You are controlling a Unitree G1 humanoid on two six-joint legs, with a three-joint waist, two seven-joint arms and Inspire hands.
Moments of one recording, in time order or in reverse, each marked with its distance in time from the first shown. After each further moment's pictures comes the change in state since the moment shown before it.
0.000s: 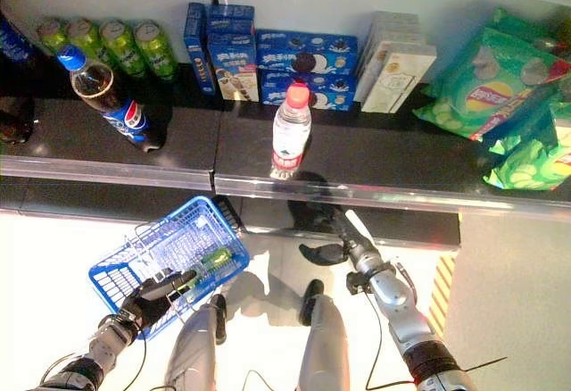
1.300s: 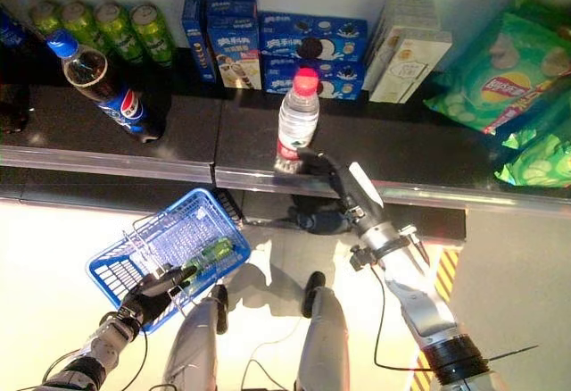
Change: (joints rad) left arm -0.005 -0.013 -0.030 -0.003 -0.023 -0.040 -0.003; right arm 0.032 -0.110 -0.086 -0.370 0.173 -0.035 -0.073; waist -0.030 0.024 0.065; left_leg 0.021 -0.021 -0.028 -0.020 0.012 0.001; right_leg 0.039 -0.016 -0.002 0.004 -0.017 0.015
